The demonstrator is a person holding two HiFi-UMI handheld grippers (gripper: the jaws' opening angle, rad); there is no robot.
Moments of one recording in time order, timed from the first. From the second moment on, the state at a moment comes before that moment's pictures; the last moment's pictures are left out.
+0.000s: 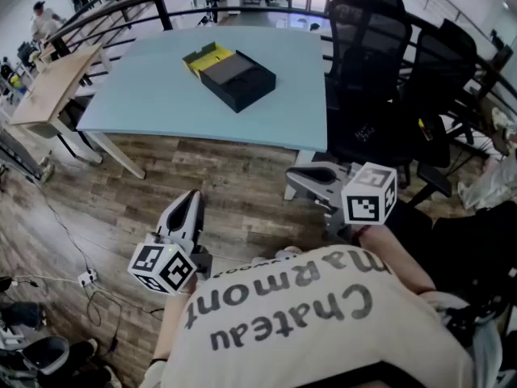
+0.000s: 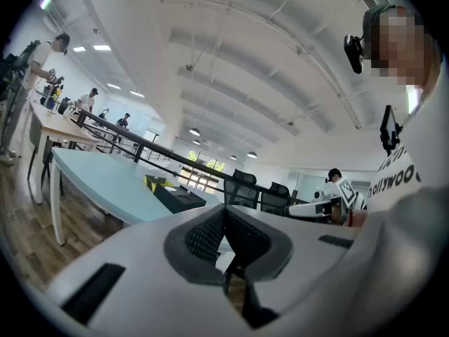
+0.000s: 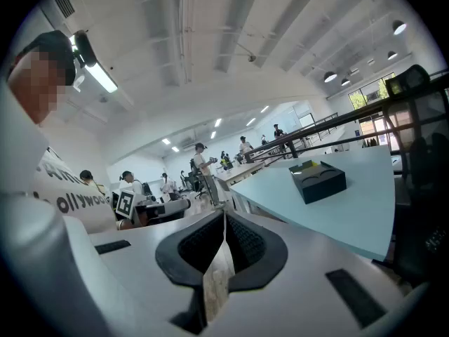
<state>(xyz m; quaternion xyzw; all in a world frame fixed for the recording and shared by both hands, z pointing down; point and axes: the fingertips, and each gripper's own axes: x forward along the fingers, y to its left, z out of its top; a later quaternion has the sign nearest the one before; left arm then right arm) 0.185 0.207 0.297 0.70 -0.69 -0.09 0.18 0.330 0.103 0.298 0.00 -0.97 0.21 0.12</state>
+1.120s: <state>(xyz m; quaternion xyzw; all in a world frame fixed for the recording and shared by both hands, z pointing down) 0.145 0.298 0.329 0.66 -0.71 -0.10 0.23 0.295 0.153 0.332 0.00 -0.95 0.28 0.13</state>
